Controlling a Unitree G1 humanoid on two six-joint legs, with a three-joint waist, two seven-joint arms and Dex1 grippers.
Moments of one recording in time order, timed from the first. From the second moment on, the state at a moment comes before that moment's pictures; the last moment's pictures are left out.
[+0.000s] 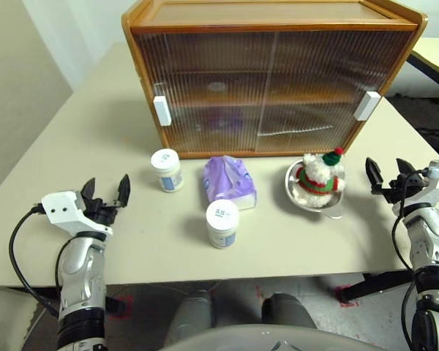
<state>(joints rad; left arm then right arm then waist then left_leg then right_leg) 0.00 0.27 0.39 0.25 -0.35 -0.22 -0.36 -0.25 -0.46 -0.41 0.62 0.35 -0.23 0.50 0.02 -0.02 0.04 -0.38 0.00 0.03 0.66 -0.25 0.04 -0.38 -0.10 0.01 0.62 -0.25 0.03</state>
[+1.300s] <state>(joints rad) -0.28 0.49 0.40 0.15 -0.54 0.06 -0.52 -0.21 -0.67 -0.22 -0.35 0.92 0.54 0.92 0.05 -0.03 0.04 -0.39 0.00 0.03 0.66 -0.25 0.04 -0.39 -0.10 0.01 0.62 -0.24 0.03</state>
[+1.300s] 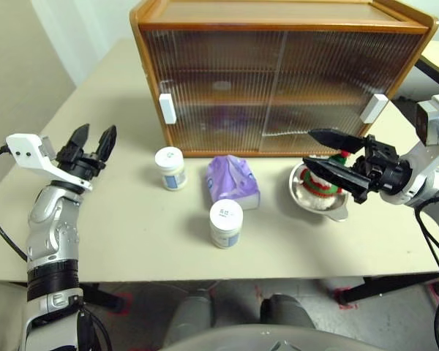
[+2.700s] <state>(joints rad) -0.45 0.36 0.25 0.14 -0.49 0.24 -0.51 -0.17 -0.65 -0.26 -0.39 0.91 0.54 0.88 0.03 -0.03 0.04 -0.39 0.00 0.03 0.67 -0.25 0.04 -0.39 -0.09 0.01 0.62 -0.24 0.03</state>
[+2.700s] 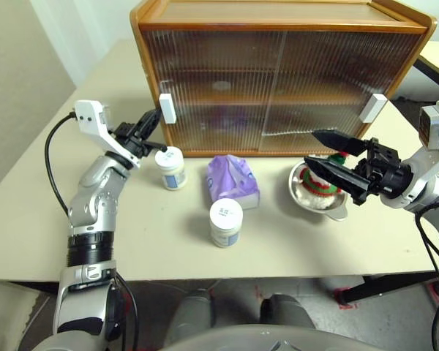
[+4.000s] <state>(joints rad) -0.63 0.31 0.08 0.25 -0.41 0.27 -0.61 -0.14 -0.63 -0.29 -0.43 0.93 0.54 0.82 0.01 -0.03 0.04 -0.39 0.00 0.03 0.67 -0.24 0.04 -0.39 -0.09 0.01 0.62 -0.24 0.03</state>
